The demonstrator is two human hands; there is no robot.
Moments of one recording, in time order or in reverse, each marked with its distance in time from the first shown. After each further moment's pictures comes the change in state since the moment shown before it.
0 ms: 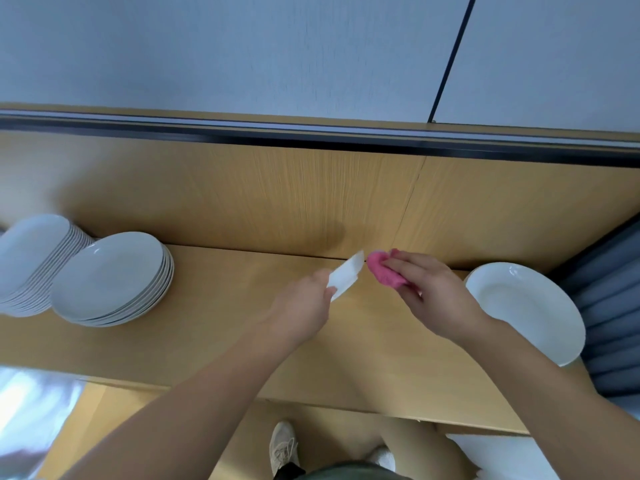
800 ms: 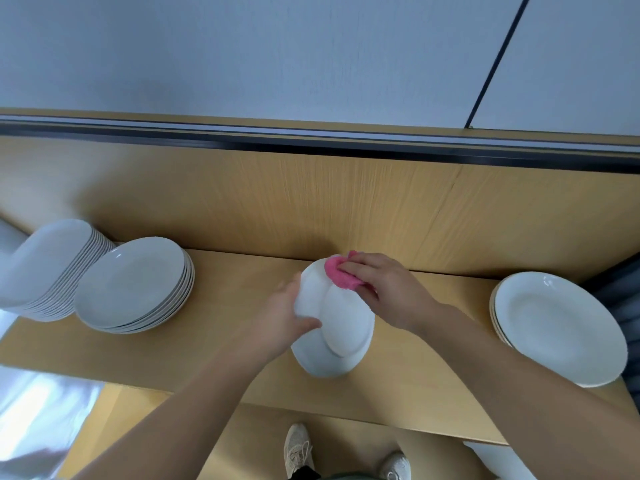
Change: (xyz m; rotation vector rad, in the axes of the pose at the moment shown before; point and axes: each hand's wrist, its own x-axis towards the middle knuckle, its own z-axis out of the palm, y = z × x) left_hand -0.008 -0.076 -0.023 -0.441 -0.038 -0.132; right_hand 0.070 -0.032 0.073 0.088 -0.187 -0.105
